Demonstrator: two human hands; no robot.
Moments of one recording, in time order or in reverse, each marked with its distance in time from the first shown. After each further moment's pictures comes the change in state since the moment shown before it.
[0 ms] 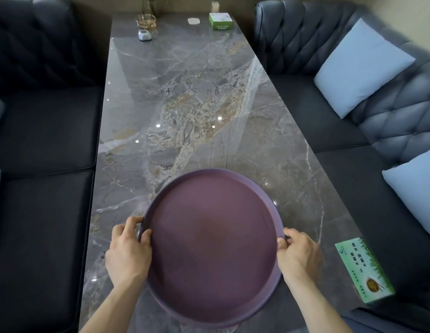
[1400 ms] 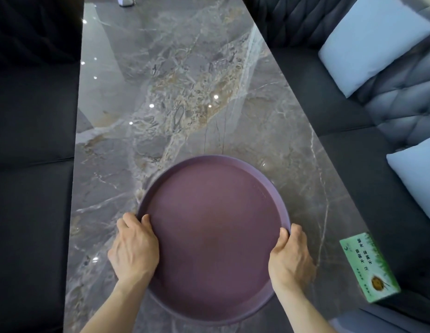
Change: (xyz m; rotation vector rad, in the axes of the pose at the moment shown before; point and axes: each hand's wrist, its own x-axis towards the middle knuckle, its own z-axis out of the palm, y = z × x) left_hand 0.012 0.018 0.044 0.262 -0.012 0.039; right_hand -0.001 0.004 0.037 -0.119 0.038 0.112
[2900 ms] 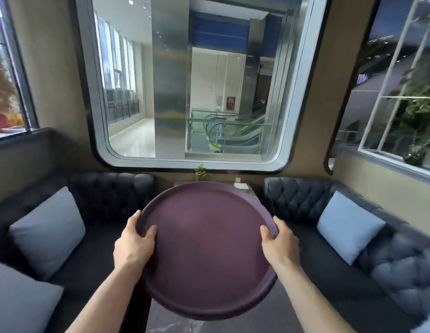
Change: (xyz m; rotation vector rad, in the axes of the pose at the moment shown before) left_hand 0.016 -0.008 -0.404 -0.865 0.224 0.008; right_hand -0.059 -0.220 -0.339 0.718 0.002 -0.447
